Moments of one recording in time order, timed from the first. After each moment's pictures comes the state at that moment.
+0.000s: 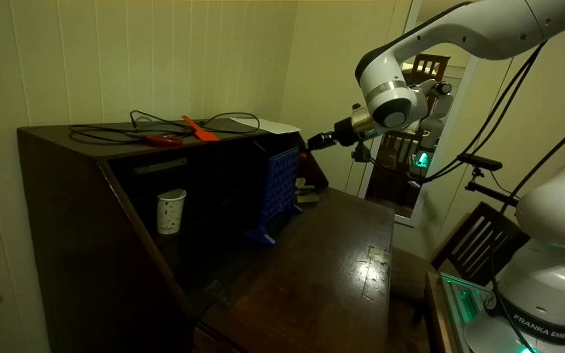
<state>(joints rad) -0.82 -0.16 0.50 -2.41 1.87 2.82 -1.81</state>
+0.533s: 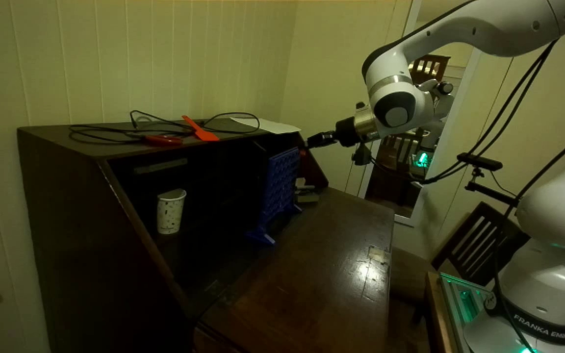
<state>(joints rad) -0.80 -0.22 0.53 -2.44 2.10 2.82 -2.02</state>
